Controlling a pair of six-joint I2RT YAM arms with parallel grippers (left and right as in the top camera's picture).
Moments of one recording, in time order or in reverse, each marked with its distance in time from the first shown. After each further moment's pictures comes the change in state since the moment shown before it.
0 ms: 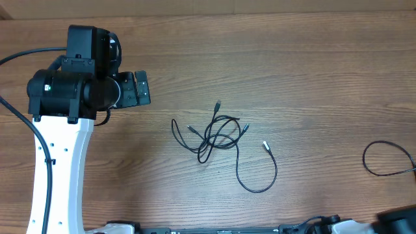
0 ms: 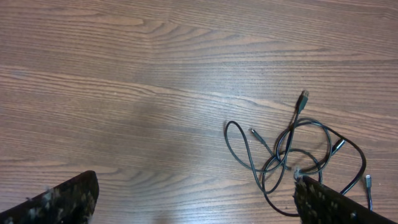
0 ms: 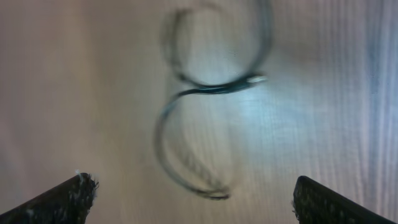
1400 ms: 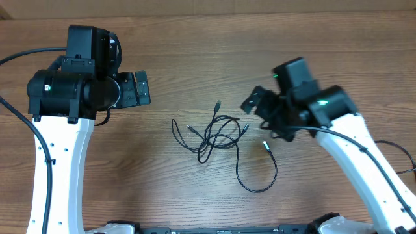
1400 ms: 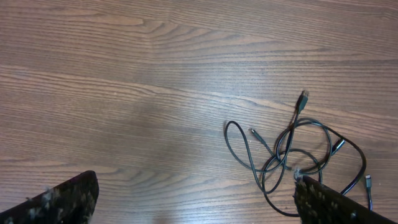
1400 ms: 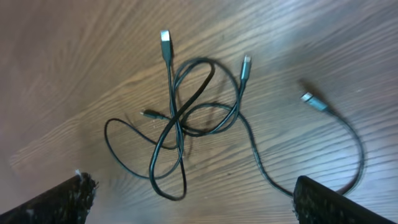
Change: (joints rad) left arm 0.000 0.000 0.000 0.000 0.000 0.000; right arm 1.752 -0.097 0.000 0.009 0.134 0.525
